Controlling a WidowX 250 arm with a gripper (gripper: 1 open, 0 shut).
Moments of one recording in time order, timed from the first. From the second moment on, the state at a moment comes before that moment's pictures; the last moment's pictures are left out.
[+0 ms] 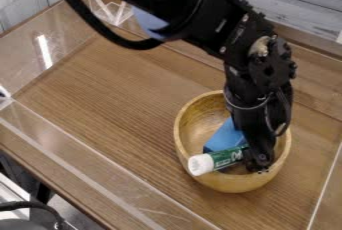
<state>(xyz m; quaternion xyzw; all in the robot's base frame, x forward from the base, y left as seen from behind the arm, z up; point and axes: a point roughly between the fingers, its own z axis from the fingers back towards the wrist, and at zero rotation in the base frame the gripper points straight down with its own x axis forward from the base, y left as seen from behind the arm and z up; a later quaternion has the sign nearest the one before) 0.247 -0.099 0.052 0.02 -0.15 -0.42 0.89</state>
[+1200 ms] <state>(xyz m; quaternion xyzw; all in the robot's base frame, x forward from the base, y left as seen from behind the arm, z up) 0.249 -0.098 0.043 0.02 -0.15 -0.41 0.90</state>
